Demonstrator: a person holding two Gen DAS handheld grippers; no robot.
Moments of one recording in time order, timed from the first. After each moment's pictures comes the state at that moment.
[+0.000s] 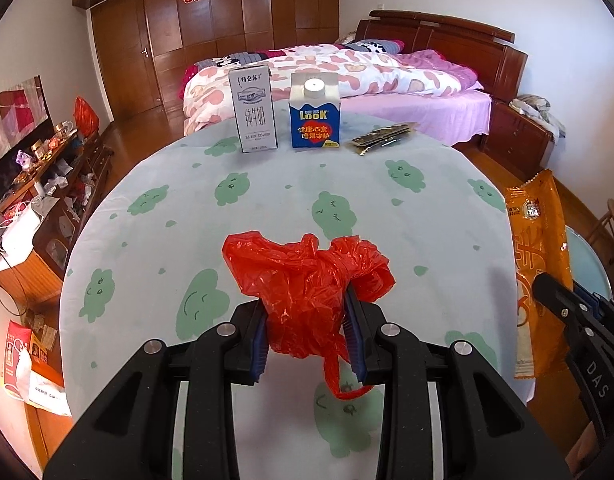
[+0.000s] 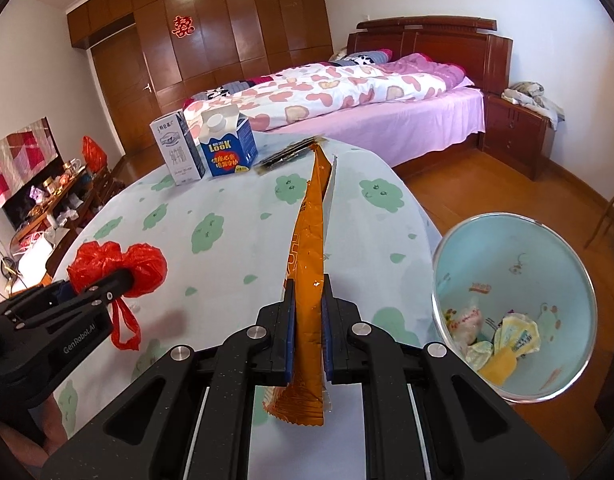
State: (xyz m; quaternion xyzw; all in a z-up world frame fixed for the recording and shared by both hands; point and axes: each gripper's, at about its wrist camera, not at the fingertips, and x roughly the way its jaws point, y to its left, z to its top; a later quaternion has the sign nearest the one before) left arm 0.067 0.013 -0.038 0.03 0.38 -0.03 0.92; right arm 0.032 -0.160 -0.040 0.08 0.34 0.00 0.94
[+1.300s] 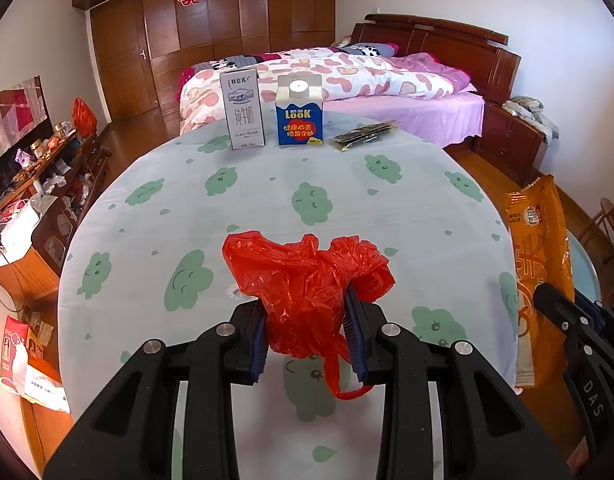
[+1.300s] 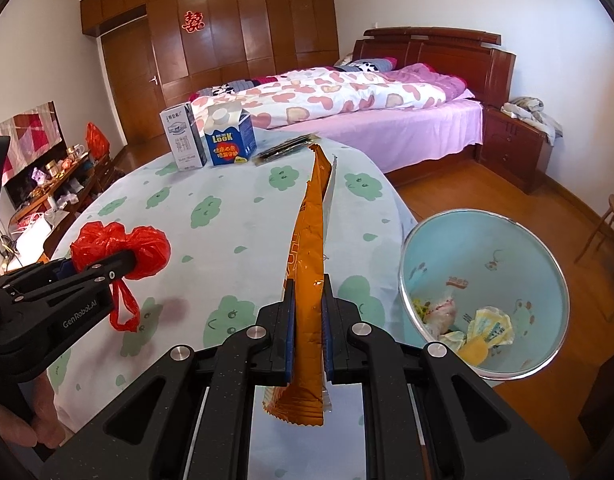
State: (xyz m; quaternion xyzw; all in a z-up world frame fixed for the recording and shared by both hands) left arm 0.040 -0.001 -0.035 0.03 0.38 -0.04 0.93; right arm -0.002 -0.168 -0.036 0.05 0.33 0.01 0.94
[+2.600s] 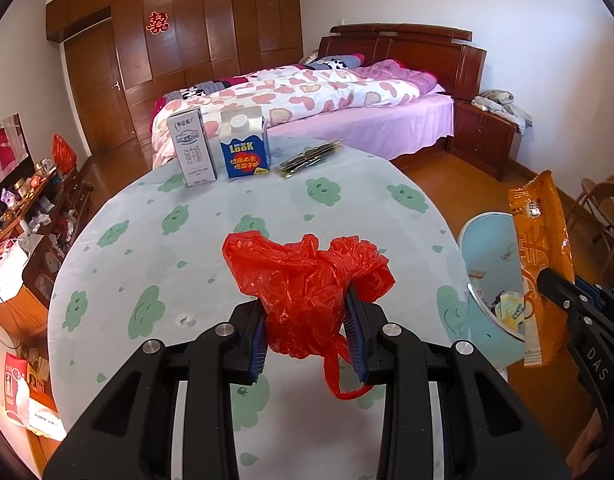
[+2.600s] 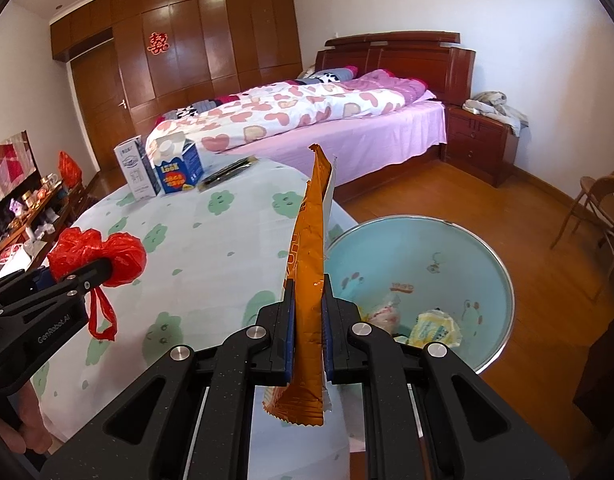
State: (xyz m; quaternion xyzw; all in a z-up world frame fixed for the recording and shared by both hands) left arm 0.030 -0.061 -0.017 0.07 0.34 -0.08 0.93; right arm -0.021 -0.233 -0.027 0.08 0.31 -0.05 0.94
